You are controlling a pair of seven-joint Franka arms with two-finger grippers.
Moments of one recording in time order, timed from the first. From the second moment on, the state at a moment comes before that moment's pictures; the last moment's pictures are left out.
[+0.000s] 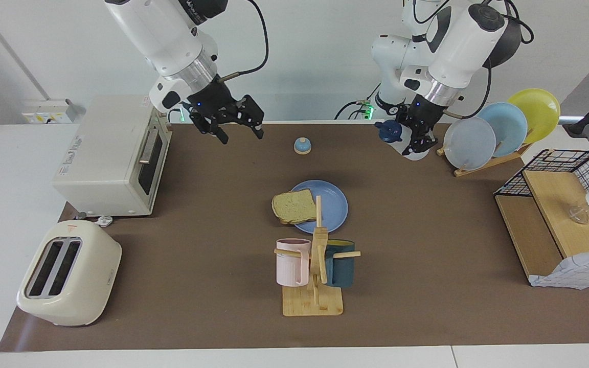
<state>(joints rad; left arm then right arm) -0.52 -0.20 0.20 -1.99 -0.13 1.87 1.09 0.29 0.10 0.03 -1.48 0.43 1.74 0.53</state>
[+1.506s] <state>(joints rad) -0.55 -0.21 0.20 -2.00 -0.24 1.83 1.12 0.68 0.14 0.03 -1.50 0.37 2.19 0.88</state>
